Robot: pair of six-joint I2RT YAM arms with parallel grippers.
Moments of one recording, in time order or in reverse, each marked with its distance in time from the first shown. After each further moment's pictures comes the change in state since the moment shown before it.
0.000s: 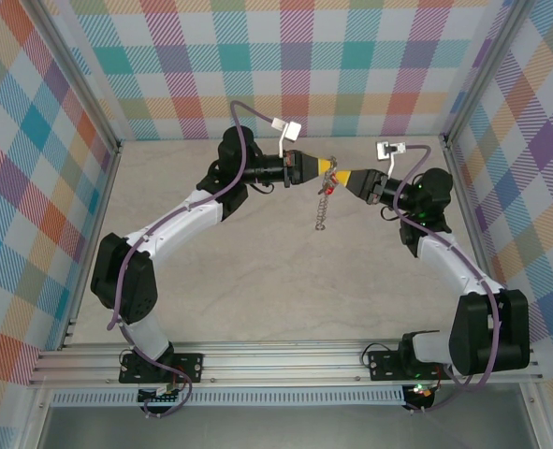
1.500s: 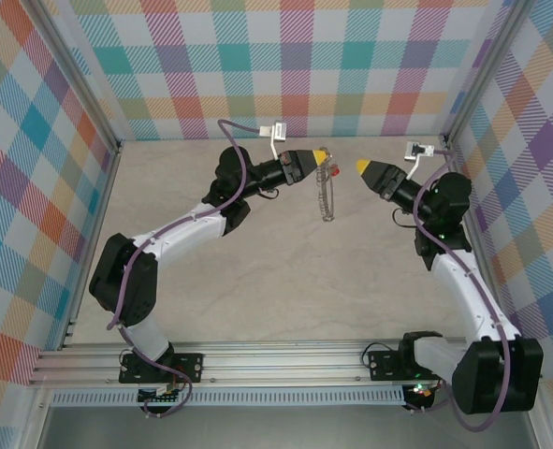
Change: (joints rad) left arm -0.029 -0.018 -0.175 0.353 -0.278 -0.285; right arm -0.058 -0.192 -0.003 -0.333 0.305 -0.088
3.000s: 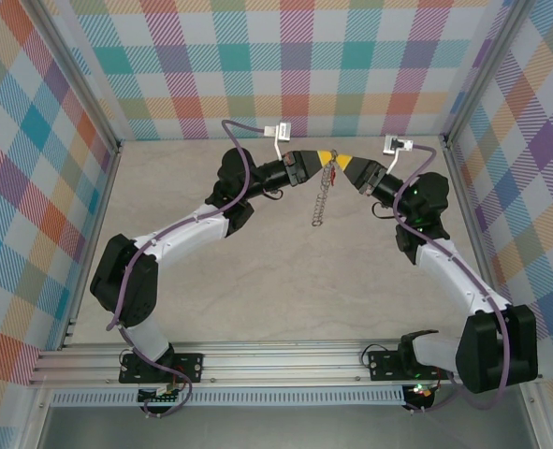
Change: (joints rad) left arm -0.030 0.000 0.014 0.021 0.005 -0.025; right arm 0.156 0.103 0.000 0.273 0.050 0.107
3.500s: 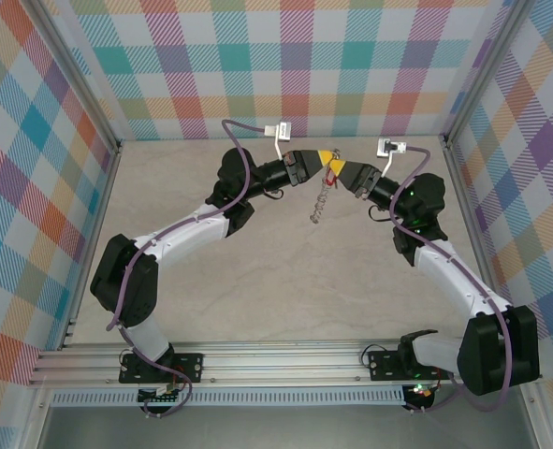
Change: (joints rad) left arm -0.002 0.000 0.003 0.008 0.000 -0.003; right arm 0.026 -0.005 -0.001 -0.019 -0.028 -0.018
